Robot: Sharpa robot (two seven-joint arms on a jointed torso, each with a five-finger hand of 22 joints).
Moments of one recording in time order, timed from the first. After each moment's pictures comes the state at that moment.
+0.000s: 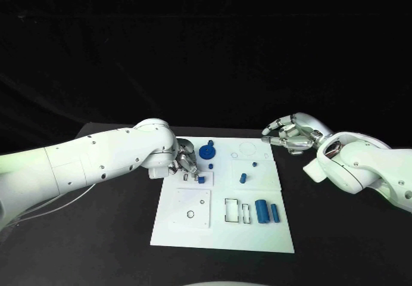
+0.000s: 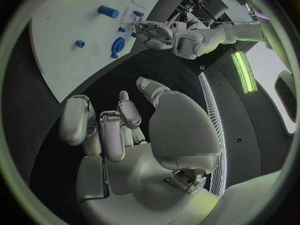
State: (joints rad) left arm 1.30 -0.66 -0.07 1.36 -0.97 0.25 -0.59; left_hand 1.26 -0.13 0.79 0.20 0.05 0.87 0.07 0.62 0.74 1.28 -0.01 1.09 0.96 1.47 -0.06 1.51 1.31 0.12 1.30 0.04 1.31 1.04; right arm 1.32 -0.90 -0.12 1.54 -0.77 -0.36 0.05; right_hand 1.19 -0.16 0.42 0.08 0.26 0.79 0.16 0.36 0.50 1.28 0.07 1.24 1.20 1.46 0.01 1.49 1.31 0.07 1.37 0.10 1.21 1.29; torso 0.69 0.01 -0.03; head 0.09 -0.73
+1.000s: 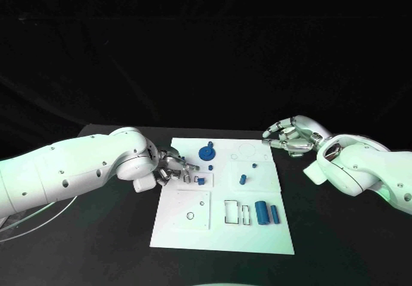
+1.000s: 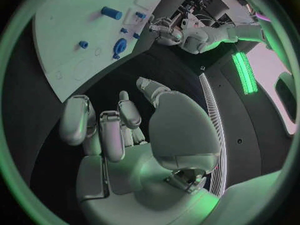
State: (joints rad) left arm 1.28 -0.84 -0.06 1.51 -0.69 0.12 -0.57; left_hand 0.89 -0.06 0.44 0.29 0.05 0.90 0.08 0.48 0.69 1.30 0.00 1.12 1.02 1.47 -0.06 1.51 1.31 0.12 1.30 0.05 1.31 1.05; right arm 1.31 -0.90 -0.13 1.54 -0.78 -0.36 0.05; right_hand 1.19 -0.16 0.42 0.09 0.26 0.79 0.16 0.36 0.50 1.28 0.07 1.24 1.20 1.46 0.01 1.49 1.31 0.07 1.37 0.10 1.21 1.29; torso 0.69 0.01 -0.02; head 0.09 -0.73
